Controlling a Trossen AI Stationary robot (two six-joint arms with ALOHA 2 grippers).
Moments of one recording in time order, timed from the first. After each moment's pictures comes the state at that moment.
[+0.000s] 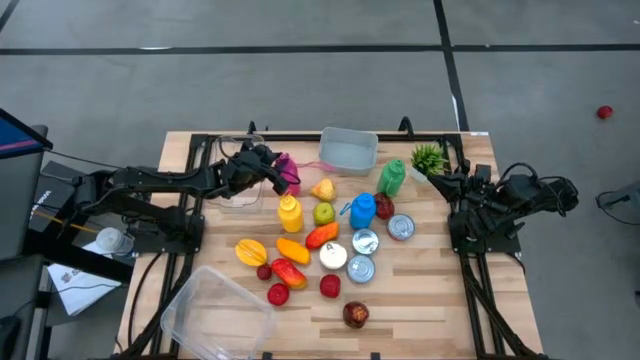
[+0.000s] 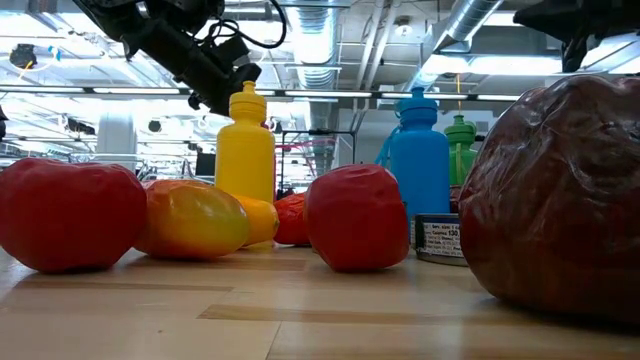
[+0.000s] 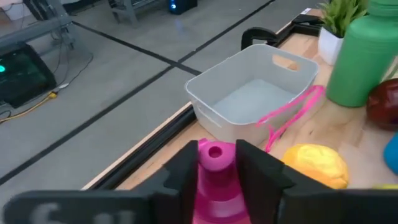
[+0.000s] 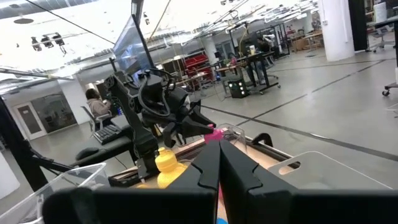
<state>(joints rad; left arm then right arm) 0.29 1.21 0.67 0.11 -0.50 -0.06 0.31 0.08 0.40 -0.15 0.68 0.21</state>
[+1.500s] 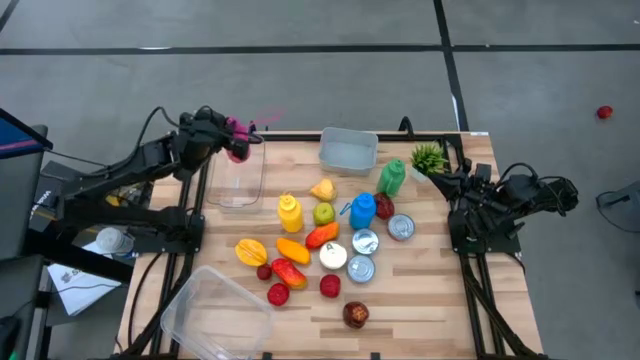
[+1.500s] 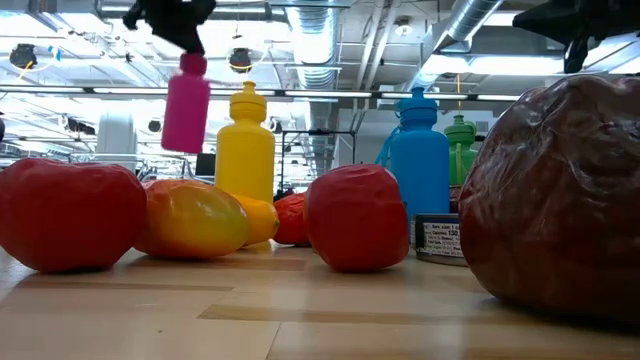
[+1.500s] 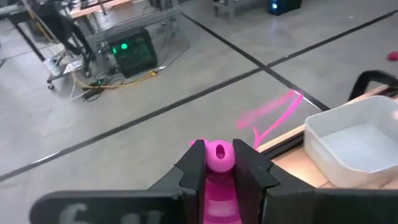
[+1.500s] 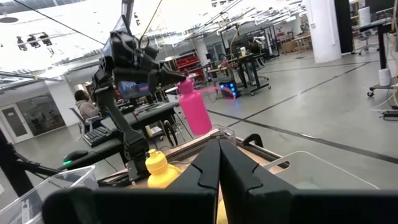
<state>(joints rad) 0.37 0.93 1.04 -0.61 -0.83 -0.21 0.31 0.08 0.40 -0.16 0.72 0.20</state>
